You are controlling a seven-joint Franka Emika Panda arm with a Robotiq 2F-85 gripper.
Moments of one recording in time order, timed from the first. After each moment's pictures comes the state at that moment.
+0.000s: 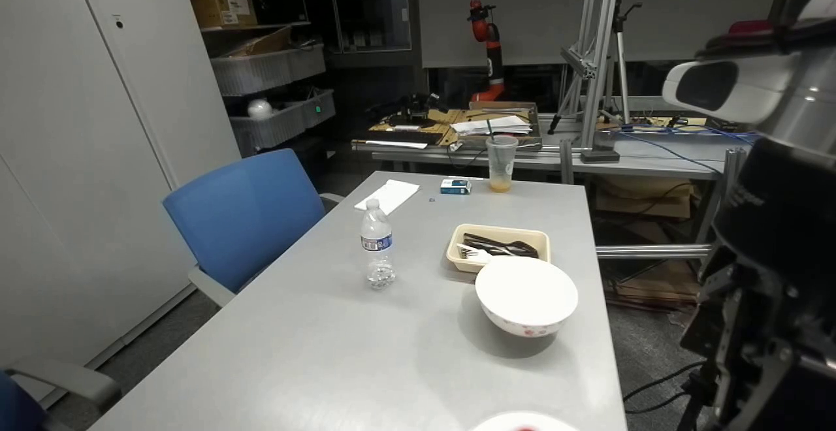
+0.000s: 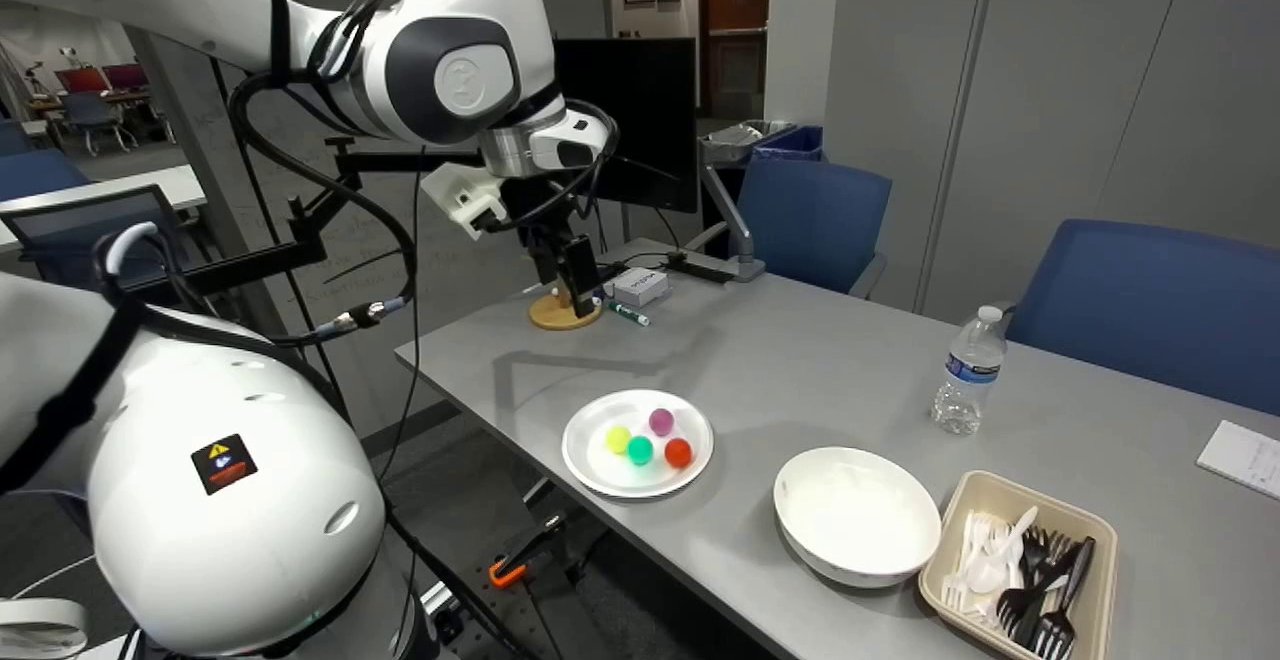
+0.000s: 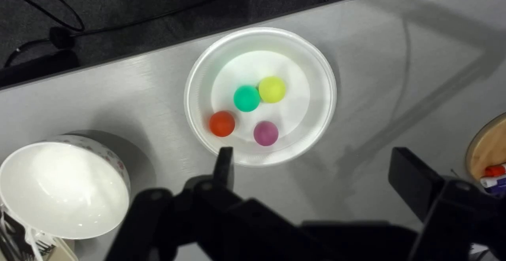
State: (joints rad) arm 0.25 -0.72 0.34 -2.79 0.26 2.24 0.35
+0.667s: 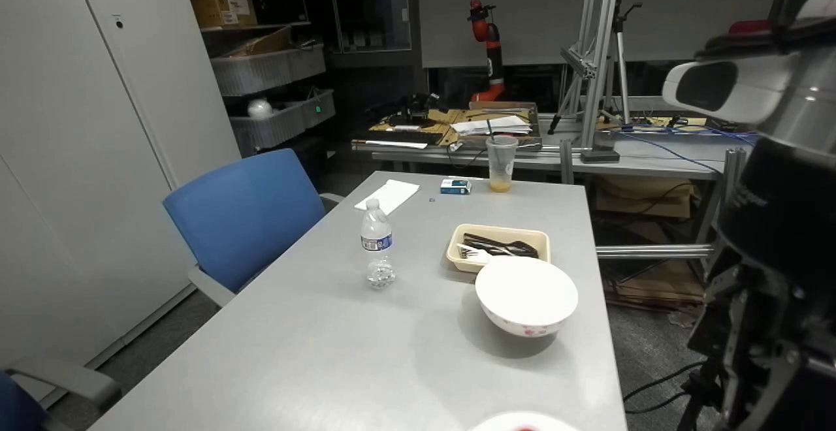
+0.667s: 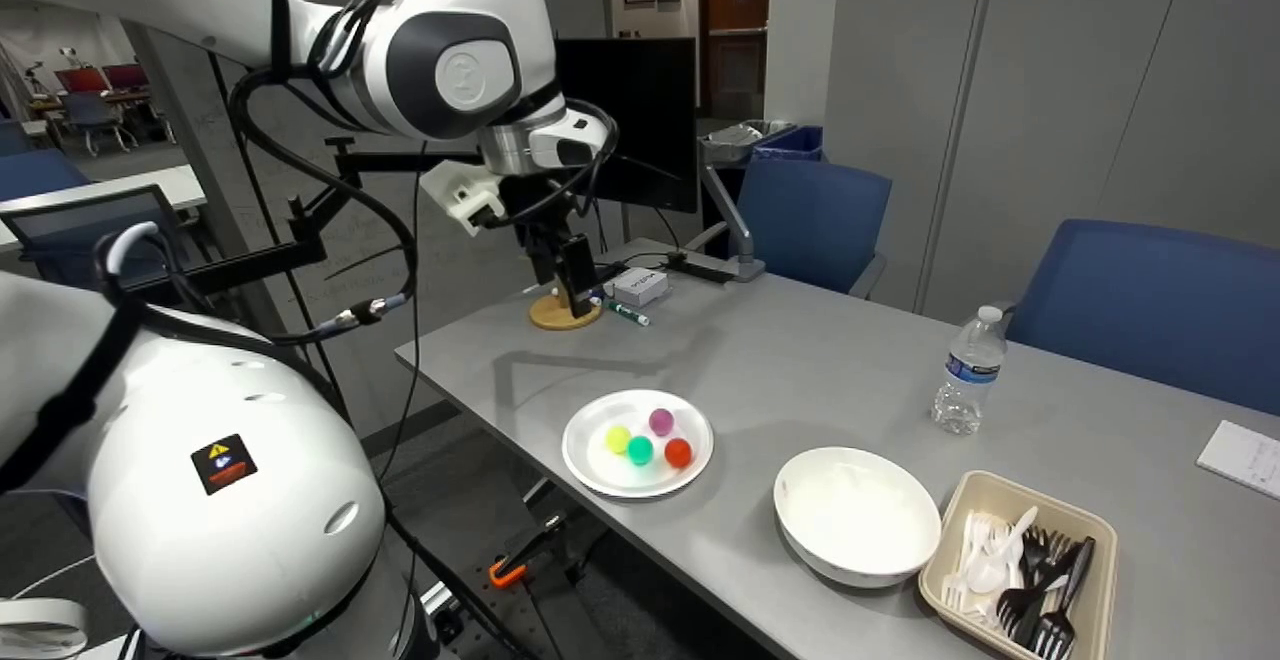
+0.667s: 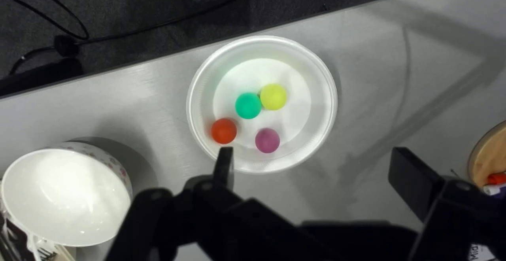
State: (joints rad) arm 0.25 -0.72 0.33 -2.78 0.26 2.21 0.36
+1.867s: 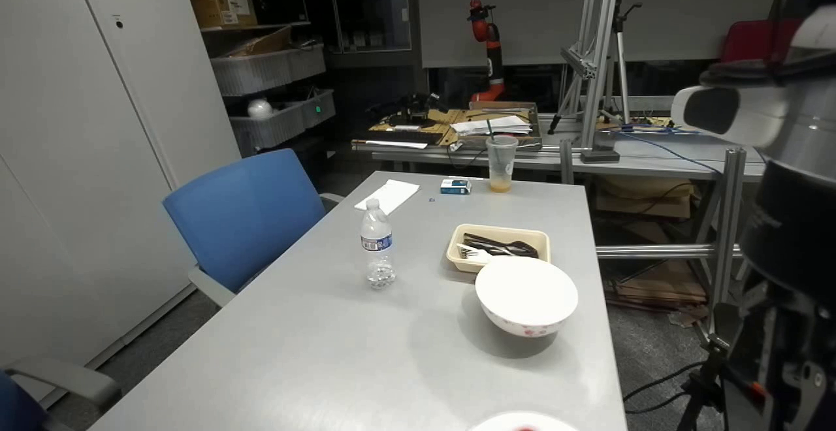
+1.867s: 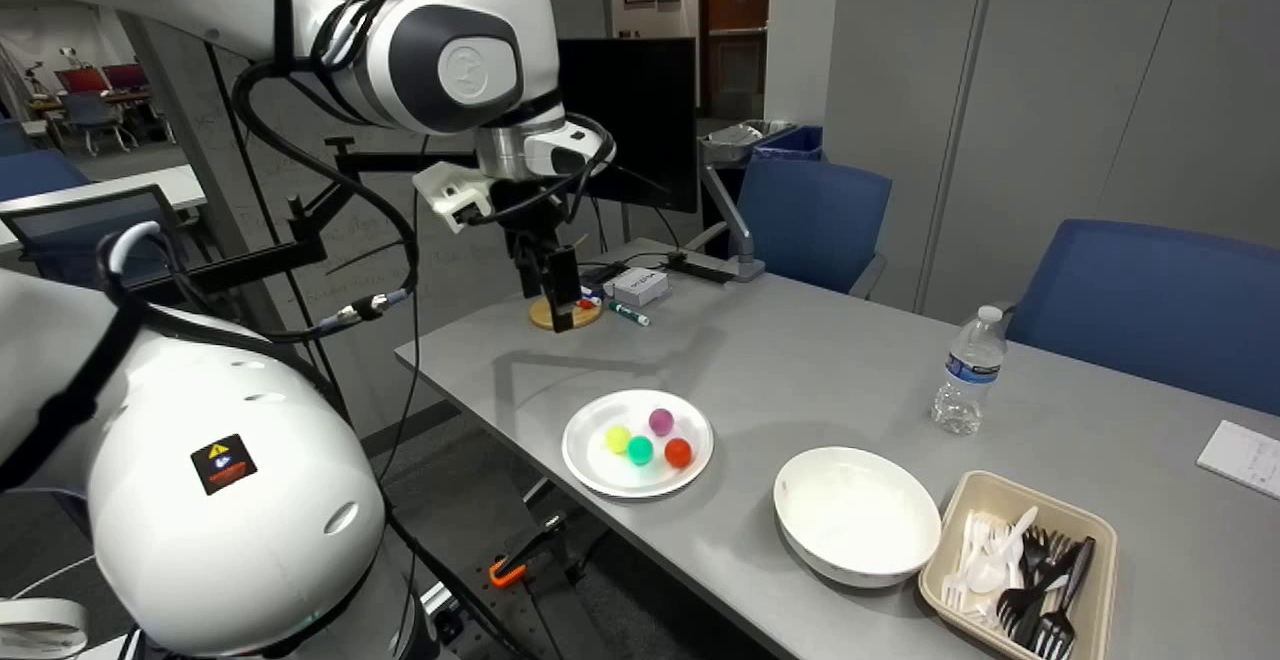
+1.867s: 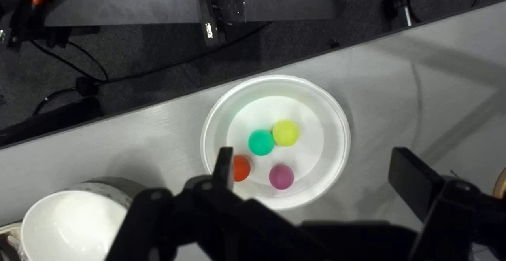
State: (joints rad) arm 0.25 -0.71 0.33 -2.77 0.26 2.09 0.40
